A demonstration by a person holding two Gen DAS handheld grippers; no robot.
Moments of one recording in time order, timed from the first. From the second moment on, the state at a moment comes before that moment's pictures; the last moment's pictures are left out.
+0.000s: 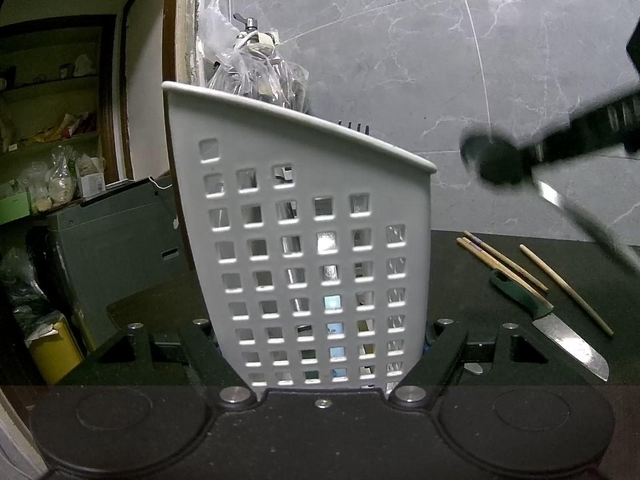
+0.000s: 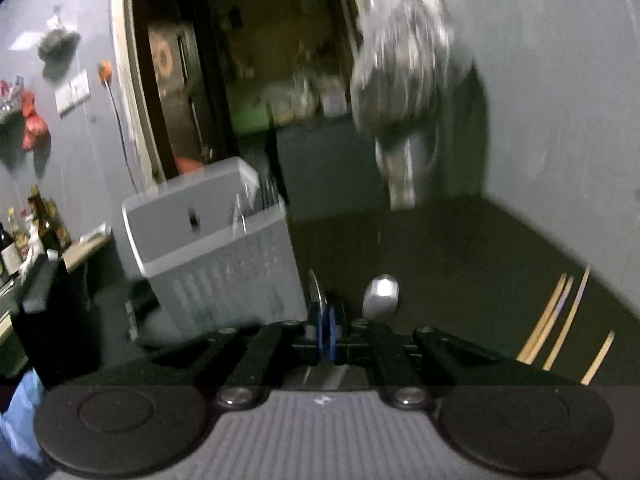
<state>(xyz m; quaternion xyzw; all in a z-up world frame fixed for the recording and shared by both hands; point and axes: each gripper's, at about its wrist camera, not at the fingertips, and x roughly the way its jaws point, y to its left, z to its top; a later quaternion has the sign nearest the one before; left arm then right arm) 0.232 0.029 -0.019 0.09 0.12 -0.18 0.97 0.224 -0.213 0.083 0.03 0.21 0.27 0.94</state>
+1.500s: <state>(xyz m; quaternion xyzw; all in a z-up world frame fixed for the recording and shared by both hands) 0.233 0.029 -0.019 0.09 0.12 -0.19 0.97 0.269 -0.108 0.091 0.02 -0.07 0.30 0.95</state>
